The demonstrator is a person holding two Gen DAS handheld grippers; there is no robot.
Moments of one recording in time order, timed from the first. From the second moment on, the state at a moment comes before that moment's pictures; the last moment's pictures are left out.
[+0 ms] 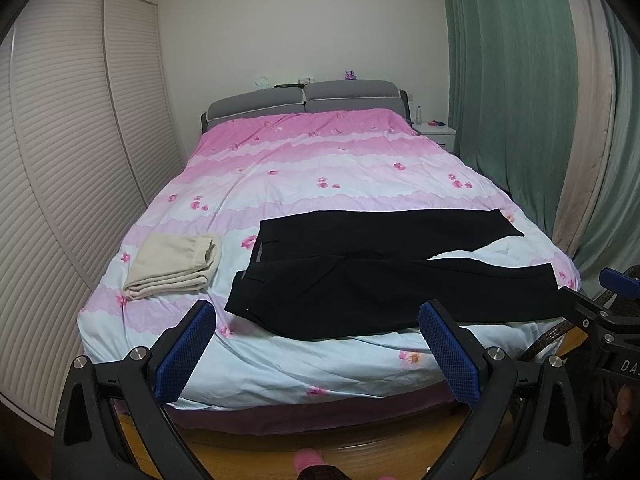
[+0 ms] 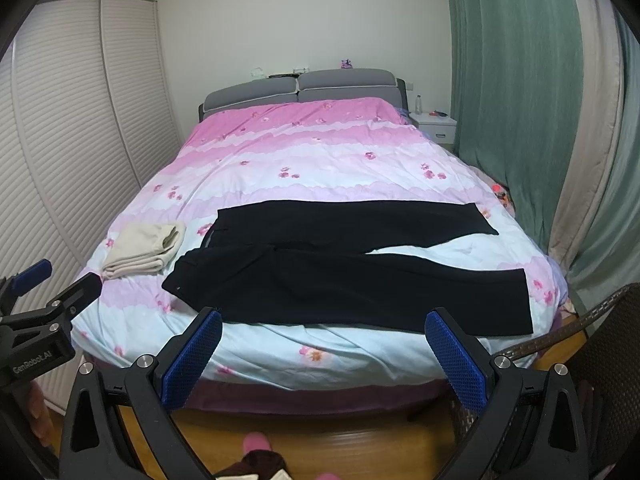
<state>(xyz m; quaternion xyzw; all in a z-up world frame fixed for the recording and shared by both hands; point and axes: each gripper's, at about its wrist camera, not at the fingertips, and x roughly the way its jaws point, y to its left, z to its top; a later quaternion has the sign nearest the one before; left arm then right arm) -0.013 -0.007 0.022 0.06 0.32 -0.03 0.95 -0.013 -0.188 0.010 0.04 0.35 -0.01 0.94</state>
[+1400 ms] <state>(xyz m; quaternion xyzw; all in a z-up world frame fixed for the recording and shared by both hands) 0.099 0.084 -0.105 0.04 0.43 0.02 0.90 0.062 -0.165 -0.104 0.06 0.44 0.01 0.90</state>
